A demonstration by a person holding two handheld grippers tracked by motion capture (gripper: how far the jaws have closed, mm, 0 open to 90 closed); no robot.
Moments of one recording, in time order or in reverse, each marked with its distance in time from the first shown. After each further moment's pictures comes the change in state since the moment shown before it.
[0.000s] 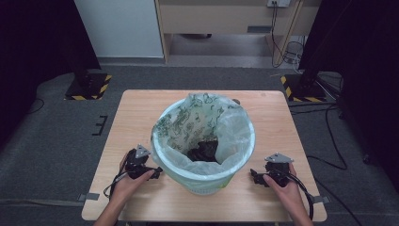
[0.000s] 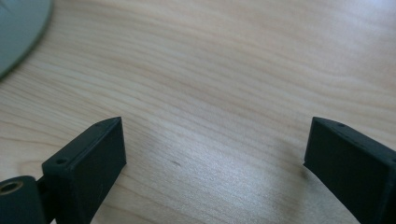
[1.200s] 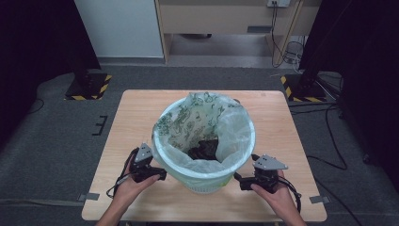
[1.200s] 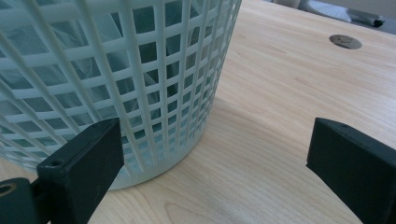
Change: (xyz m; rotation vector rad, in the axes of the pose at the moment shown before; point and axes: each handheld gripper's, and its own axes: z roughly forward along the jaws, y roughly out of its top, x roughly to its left) left arm -0.036 0.027 -0.028 -0.172 -0.081 0.016; right arm 0.059 0.032 -0.037 -0.266 0.206 -0.127
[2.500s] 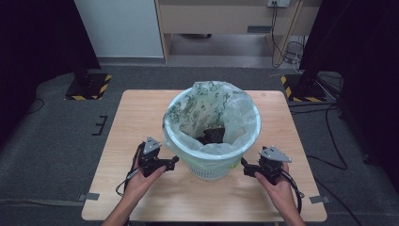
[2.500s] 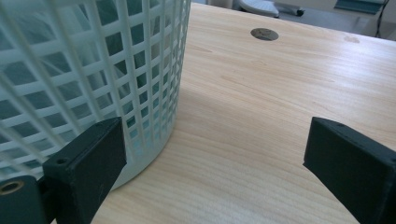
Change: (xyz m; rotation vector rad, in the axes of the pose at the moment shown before) left arm -0.002 0.015 0.023 -0.048 0.050 -0.097; right arm -0.026 0.003 0.009 0.001 -0.229 0.112
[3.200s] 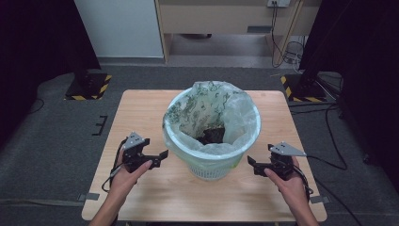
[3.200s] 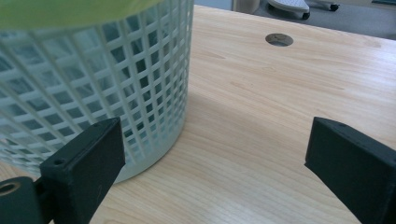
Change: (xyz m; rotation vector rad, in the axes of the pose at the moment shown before) left arm 0.026 0.020 -0.041 -0.066 -0.058 -0.044; right arm -0.026 0.018 -0.021 0.015 0.122 0.012
